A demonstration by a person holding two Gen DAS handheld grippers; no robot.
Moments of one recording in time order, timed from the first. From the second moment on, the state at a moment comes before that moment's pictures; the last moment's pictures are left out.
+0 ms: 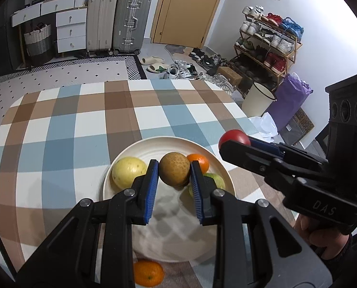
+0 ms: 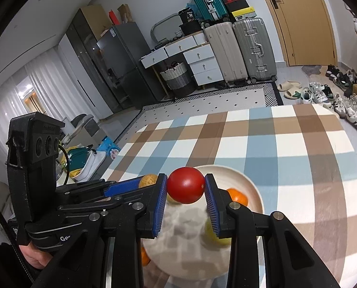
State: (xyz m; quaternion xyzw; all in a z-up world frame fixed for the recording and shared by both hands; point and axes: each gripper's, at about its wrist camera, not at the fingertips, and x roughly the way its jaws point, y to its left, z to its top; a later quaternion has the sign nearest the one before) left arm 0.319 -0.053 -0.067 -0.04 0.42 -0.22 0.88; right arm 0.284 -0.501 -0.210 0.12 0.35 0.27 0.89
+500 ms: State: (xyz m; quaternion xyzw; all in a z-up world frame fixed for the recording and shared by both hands) left arm 0.356 -0.071 -0.095 -0.04 0.44 -0.22 0.87; right arm 0.327 -0.510 -0.234 0.14 0.38 0.25 0.88
